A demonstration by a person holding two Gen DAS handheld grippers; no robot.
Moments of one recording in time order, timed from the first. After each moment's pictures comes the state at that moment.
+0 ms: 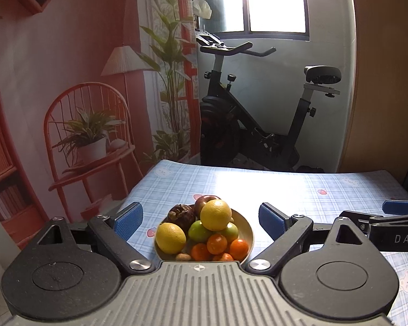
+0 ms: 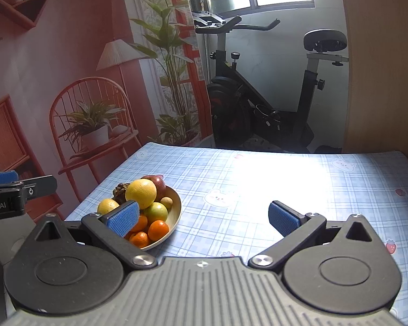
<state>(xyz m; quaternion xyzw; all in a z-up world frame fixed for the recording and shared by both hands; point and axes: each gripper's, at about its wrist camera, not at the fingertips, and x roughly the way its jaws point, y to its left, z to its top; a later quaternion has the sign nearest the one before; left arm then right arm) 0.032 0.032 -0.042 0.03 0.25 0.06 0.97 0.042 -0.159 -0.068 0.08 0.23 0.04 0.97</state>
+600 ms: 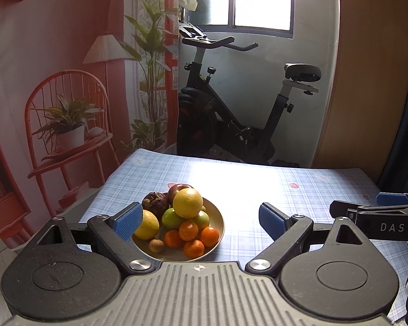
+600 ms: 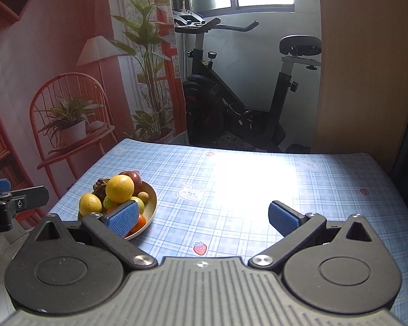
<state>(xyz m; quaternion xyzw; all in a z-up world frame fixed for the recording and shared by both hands) 0.021 0.027 -0.044 0.01 0.26 0.01 0.96 0.022 -0.155 -0.050 0.05 0.24 -0.02 0.97</state>
